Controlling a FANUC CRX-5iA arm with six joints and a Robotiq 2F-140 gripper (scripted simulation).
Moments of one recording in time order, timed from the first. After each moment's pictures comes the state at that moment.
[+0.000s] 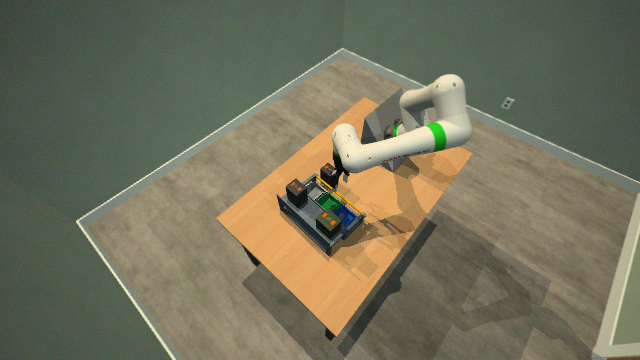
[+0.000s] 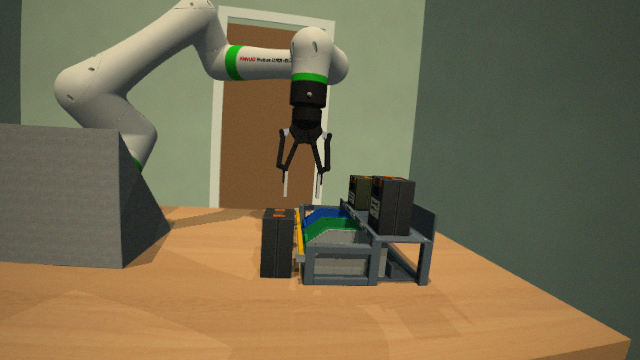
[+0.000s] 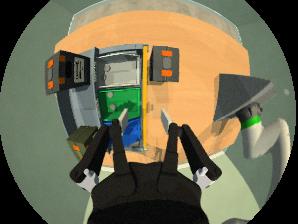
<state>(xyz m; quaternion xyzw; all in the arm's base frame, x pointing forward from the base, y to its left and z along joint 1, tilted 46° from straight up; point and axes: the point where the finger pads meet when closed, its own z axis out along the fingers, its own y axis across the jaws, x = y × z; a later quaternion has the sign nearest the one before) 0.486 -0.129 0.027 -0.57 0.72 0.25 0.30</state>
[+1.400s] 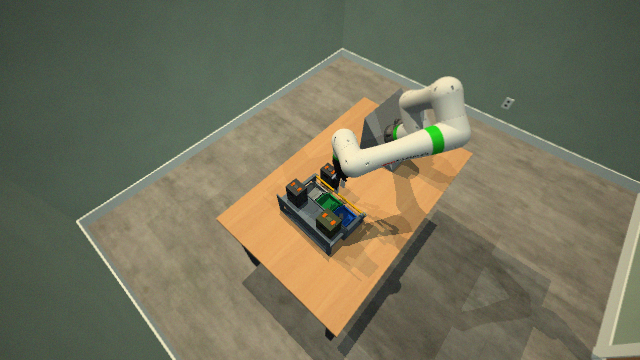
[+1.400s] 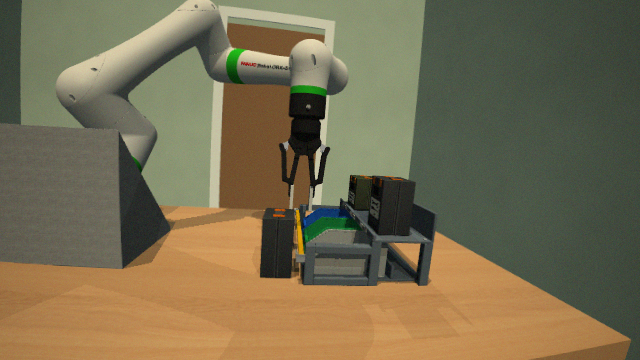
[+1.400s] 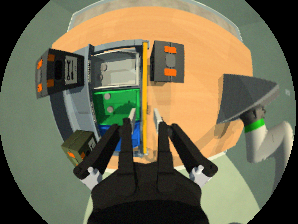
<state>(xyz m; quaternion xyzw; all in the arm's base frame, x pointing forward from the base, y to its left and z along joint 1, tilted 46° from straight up) 0.491 -0.108 0.006 -0.57 0.72 0.25 0.30</state>
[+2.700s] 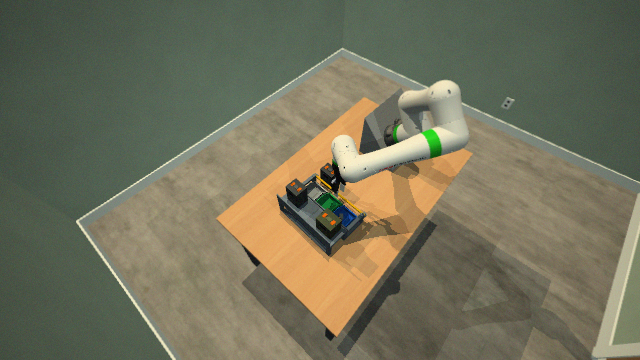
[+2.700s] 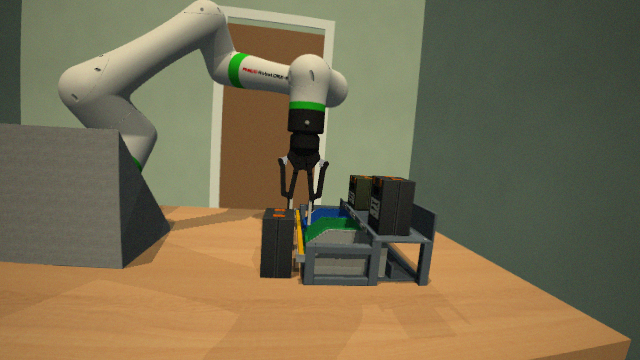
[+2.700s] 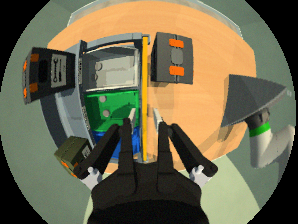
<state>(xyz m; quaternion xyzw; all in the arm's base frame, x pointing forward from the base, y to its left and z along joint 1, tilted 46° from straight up) 0.496 -0.082 -0.020 -0.57 0.72 0.25 0.30</state>
